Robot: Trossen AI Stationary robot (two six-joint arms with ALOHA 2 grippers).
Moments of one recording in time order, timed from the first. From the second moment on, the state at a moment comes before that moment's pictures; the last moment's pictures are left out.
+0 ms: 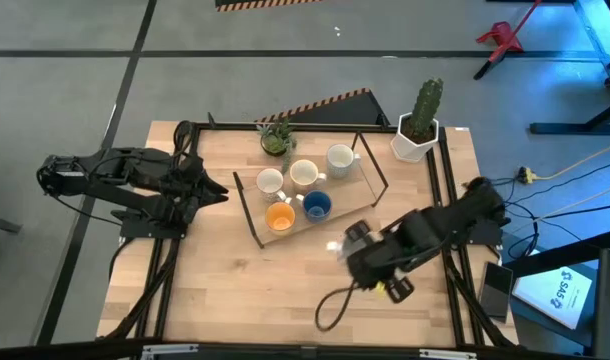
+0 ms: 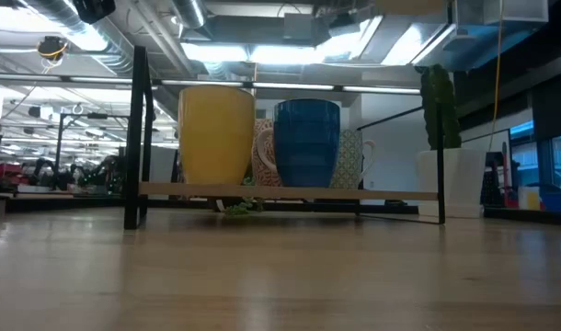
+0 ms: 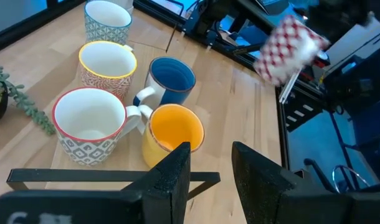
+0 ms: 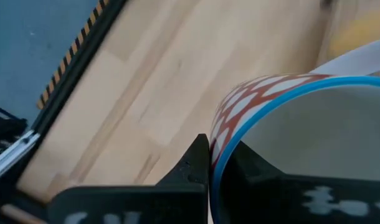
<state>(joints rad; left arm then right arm) -0.11 0.65 0.97 -0.77 -0.10 -0.53 0.51 1.89 2.19 -1.57 0.01 -0.13</state>
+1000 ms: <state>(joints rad) -0.11 0.65 0.97 -0.71 -0.22 -0.49 0.05 1.48 1.50 -1.38 -0.02 -0.34</state>
